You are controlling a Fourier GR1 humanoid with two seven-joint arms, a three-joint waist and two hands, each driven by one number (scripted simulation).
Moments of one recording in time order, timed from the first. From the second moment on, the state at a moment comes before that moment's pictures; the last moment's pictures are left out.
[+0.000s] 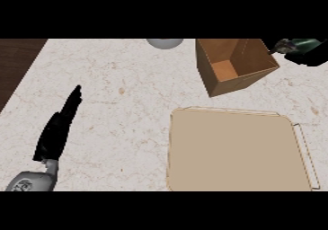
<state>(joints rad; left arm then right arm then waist) -0.10 0.30 -0.14 -1.51 -0.07 0.16 0.10 -1.09 -0.71 0.23 -0.52 0.30 0.33 -0.97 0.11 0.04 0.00</state>
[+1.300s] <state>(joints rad) -0.07 0.29 -0.11 -1.53 -0.08 0.16 0.10 -1.27 -0.26 0.41 -0.18 0.46 0.25 -0.90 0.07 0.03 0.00</state>
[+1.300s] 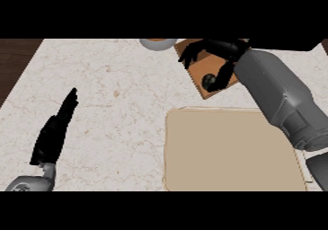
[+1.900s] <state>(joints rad) -0.06 0.29 -0.10 -1.54 -0.08 0.14 0.10 -1.31 -0.25 0.16 -0.07 0.22 0.37 -0.82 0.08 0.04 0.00</state>
